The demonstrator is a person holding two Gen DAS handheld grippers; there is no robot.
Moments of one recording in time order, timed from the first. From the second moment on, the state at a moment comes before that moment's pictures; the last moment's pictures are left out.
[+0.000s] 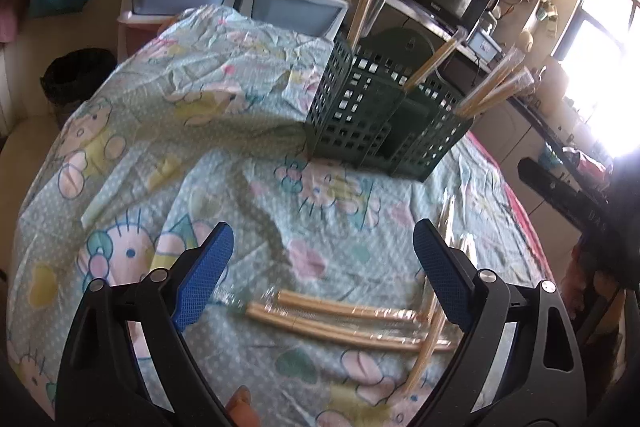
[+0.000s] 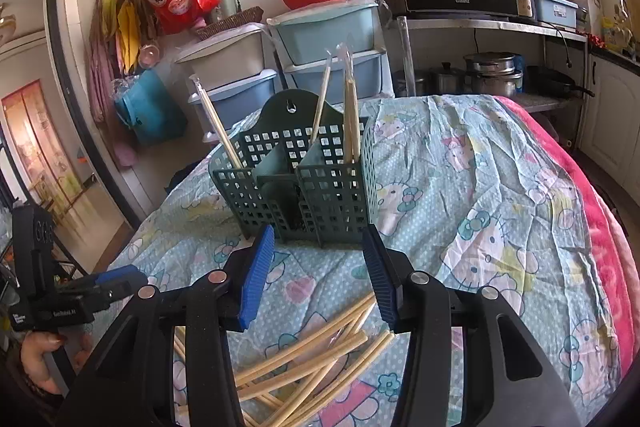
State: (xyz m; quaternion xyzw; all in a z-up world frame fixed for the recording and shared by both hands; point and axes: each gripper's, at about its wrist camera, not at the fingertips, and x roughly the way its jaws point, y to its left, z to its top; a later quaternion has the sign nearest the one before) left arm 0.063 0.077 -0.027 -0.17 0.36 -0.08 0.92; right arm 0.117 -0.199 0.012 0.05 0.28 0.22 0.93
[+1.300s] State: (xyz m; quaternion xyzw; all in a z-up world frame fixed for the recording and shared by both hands) left arm 0.061 0.133 -0.088 -0.30 0.40 -0.06 0.86; right arm 0.194 -0.233 -0.065 0.11 0.41 0.16 0.89
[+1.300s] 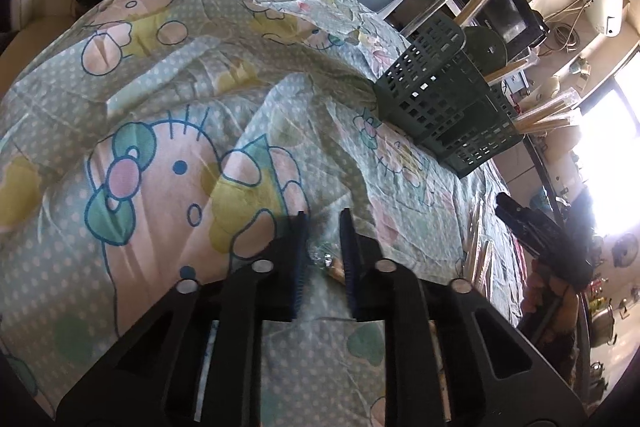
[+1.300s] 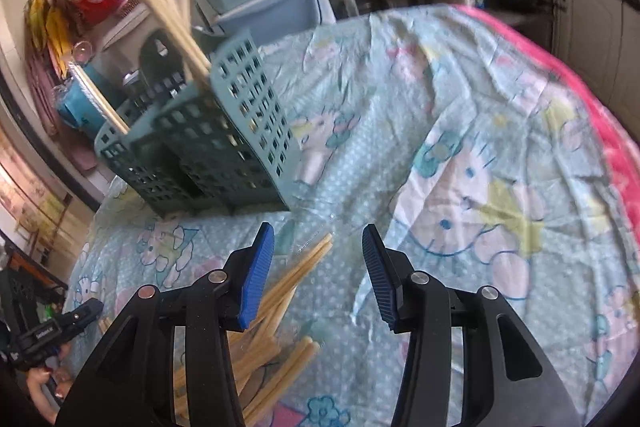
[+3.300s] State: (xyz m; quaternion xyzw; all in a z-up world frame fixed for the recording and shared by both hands) left arm 0.122 0.048 0.085 -0.21 0.25 -0.23 0.92; right arm 0.129 -0.220 0.084 0.15 0.21 0.29 0.92
